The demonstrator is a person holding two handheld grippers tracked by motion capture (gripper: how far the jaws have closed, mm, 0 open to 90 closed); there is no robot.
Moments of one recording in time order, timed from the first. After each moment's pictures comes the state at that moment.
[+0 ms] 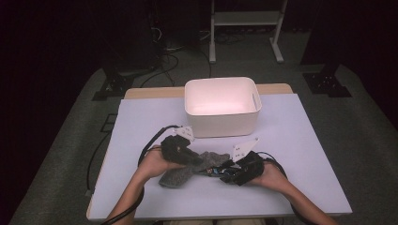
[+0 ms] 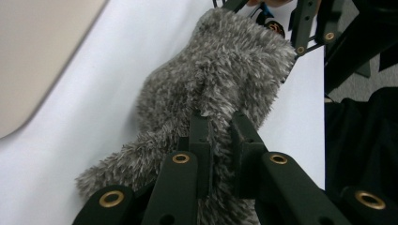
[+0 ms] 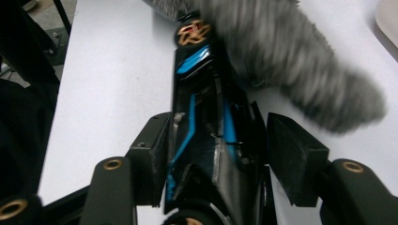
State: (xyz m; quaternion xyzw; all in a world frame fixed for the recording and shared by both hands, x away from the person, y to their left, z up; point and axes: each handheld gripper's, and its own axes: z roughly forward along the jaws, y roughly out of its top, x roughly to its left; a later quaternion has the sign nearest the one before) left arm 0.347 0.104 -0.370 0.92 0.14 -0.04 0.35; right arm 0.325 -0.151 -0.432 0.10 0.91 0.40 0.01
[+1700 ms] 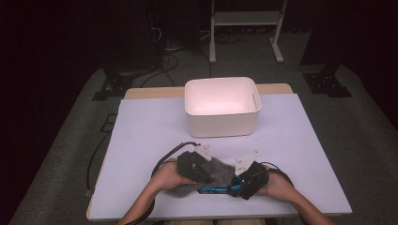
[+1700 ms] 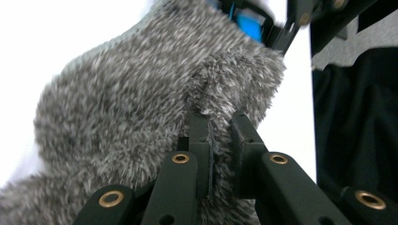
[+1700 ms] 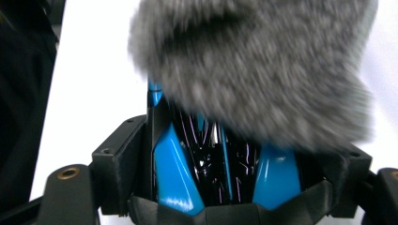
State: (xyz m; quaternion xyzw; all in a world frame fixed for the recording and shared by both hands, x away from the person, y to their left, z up) left arm 0.328 0.058 -0.407 0.94 0.08 -0.09 0.31; right arm 0.305 -0.160 -0.453 0.07 0.93 0.35 0.02
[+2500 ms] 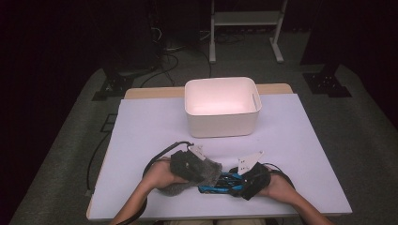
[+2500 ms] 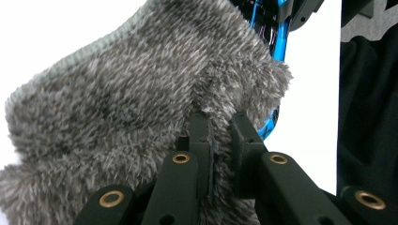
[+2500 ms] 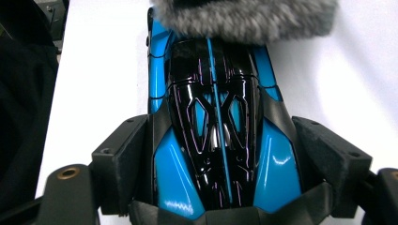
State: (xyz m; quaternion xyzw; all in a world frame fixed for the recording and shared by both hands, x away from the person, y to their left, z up) left arm 0.332 0.080 -0.409 0.96 0.11 -0.07 0.26; right arm 0.304 -0.167 -0.455 0.08 0.93 0.37 0.02
